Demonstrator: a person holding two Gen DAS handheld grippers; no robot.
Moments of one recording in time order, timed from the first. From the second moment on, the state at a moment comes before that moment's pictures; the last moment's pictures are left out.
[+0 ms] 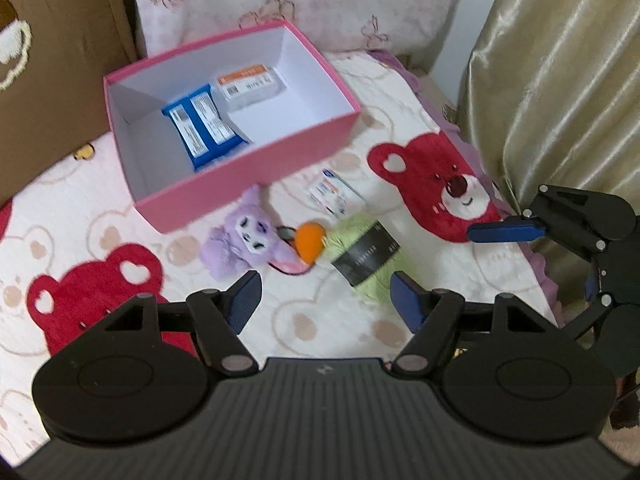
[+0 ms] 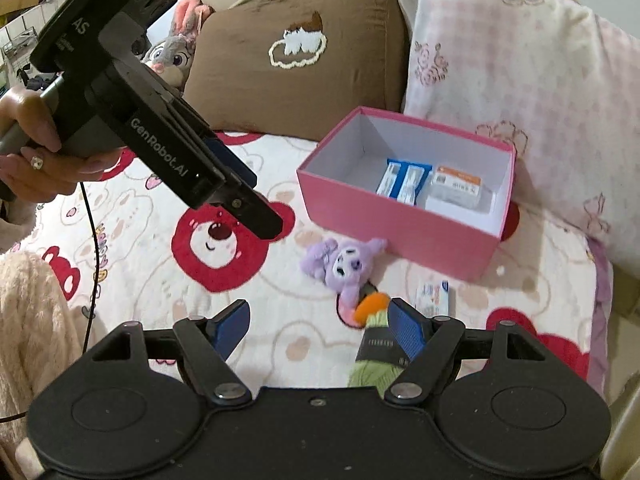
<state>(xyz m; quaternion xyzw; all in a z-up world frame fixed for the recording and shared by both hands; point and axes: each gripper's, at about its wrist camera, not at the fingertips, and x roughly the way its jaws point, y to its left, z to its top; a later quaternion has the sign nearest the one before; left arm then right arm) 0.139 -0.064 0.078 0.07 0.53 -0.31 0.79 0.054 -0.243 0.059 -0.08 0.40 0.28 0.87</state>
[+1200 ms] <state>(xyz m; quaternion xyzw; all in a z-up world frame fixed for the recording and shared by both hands) 0.115 -0.057 -0.063 -0.10 0.49 -0.26 0.83 0.053 -0.245 -0.064 -0.15 0.39 0.22 0.88</state>
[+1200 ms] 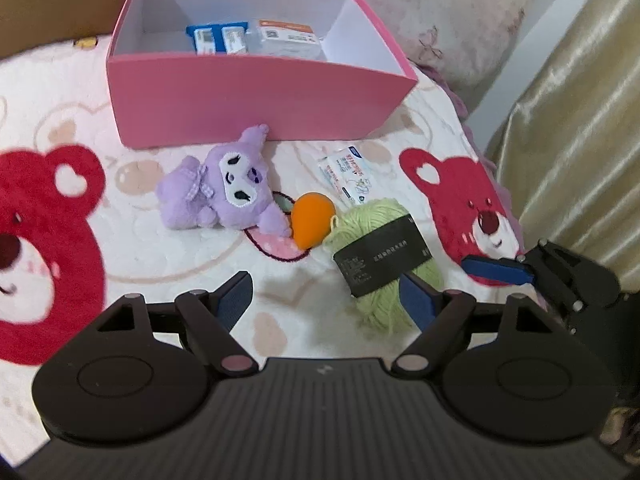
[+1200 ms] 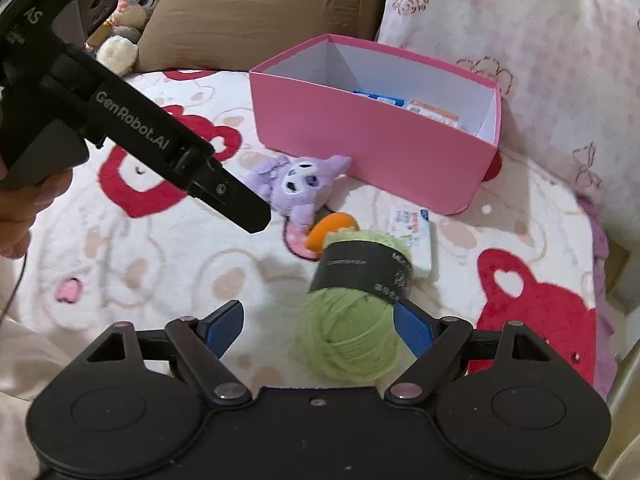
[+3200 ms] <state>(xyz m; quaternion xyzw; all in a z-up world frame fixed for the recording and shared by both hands) 0.105 -0.066 0.026 -0.20 0.45 -0.32 0.81 0.049 -0.252 0.022 0.02 0.37 0.20 0.91</state>
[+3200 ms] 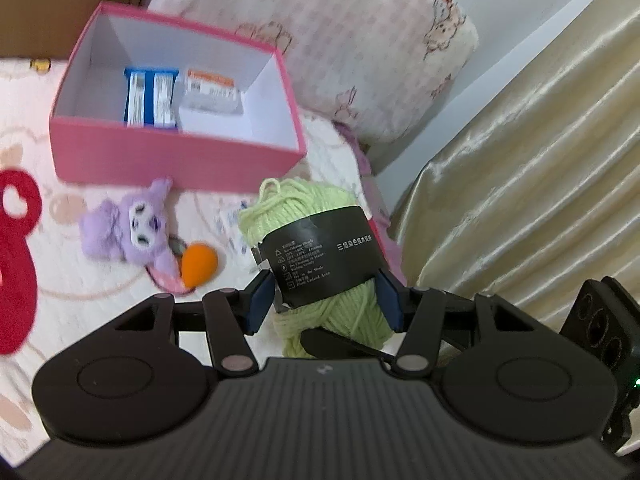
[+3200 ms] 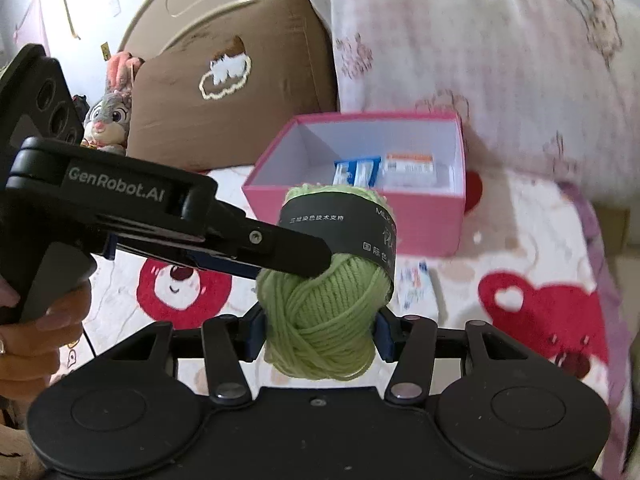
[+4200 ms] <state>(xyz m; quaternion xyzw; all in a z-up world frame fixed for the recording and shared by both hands) 0.313 -0.098 -0.005 -0.23 0.48 -0.25 0.81 0.269 -0.255 0.007 0.04 0.43 0.15 0.89</state>
